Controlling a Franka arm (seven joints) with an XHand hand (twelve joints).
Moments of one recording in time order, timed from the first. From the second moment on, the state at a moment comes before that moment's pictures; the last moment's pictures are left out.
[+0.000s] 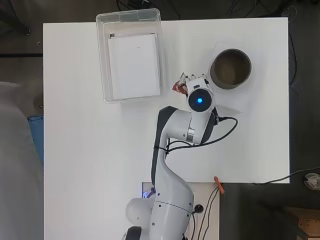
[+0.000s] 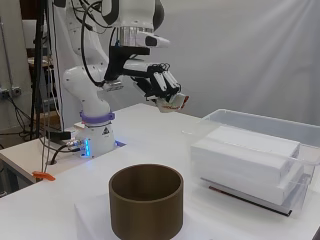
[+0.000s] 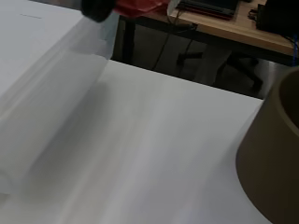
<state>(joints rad) -0.12 -0.30 -0.20 -2.24 -0.21 2.03 -1.35</state>
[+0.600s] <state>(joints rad) -0.13 0.08 -0.42 -1.91 -0.25 2.02 -1.15</state>
